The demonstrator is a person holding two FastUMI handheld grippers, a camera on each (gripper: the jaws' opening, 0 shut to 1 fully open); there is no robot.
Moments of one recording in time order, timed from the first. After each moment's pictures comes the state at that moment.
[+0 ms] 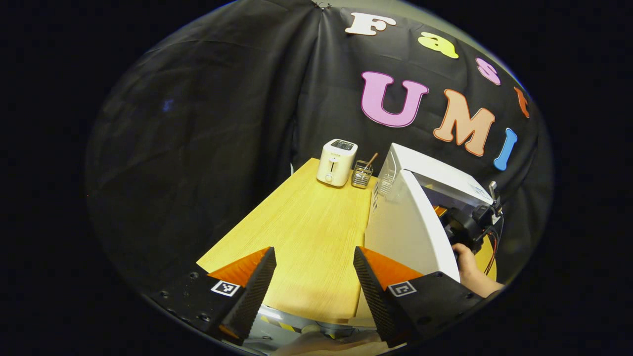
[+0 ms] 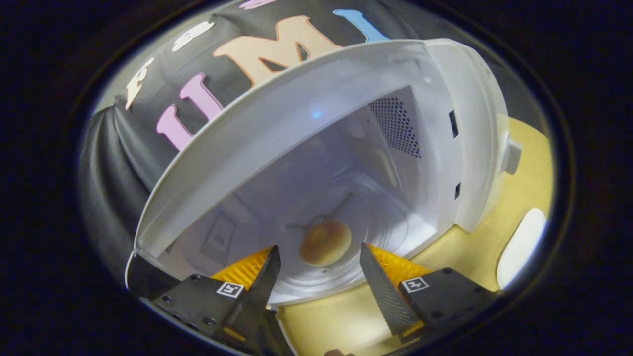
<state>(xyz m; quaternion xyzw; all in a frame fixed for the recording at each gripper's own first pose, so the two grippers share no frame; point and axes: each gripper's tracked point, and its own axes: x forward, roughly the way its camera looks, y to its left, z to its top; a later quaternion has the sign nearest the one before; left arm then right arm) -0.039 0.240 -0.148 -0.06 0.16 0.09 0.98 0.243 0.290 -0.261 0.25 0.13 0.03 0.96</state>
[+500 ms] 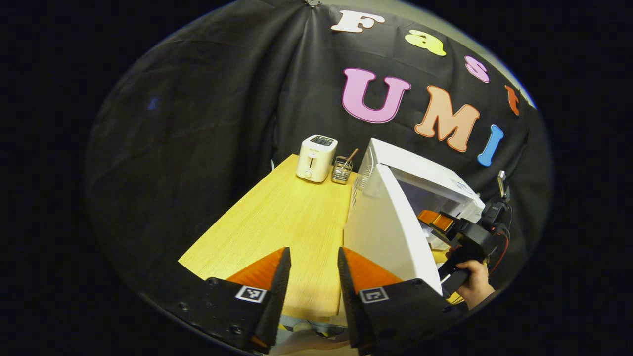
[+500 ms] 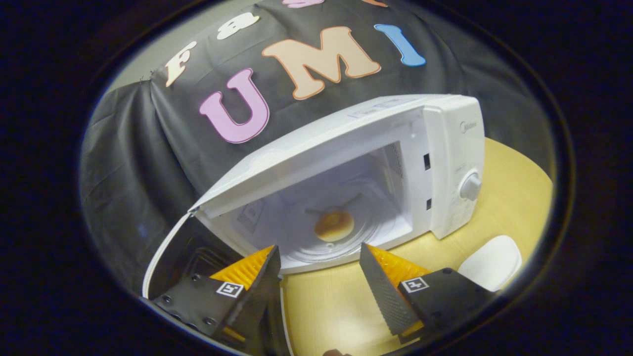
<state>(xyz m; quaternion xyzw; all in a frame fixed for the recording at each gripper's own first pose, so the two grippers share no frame) -0.036 0.202 -0.151 -0.06 0.17 0.04 0.98 0.152 0.280 -0.223 0.18 0.11 0.08 0.97</state>
